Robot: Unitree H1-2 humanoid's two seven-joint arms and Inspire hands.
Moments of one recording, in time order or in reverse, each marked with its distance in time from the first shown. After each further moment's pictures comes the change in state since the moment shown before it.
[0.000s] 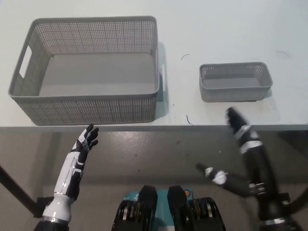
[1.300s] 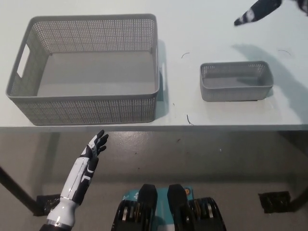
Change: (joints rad) left_arm 0.009 0.010 -0.032 0.014 0.039 -0.027 -0.017; right_arm -1.202 -0.461 0.406 0.895 -0.176 0.389 0.498
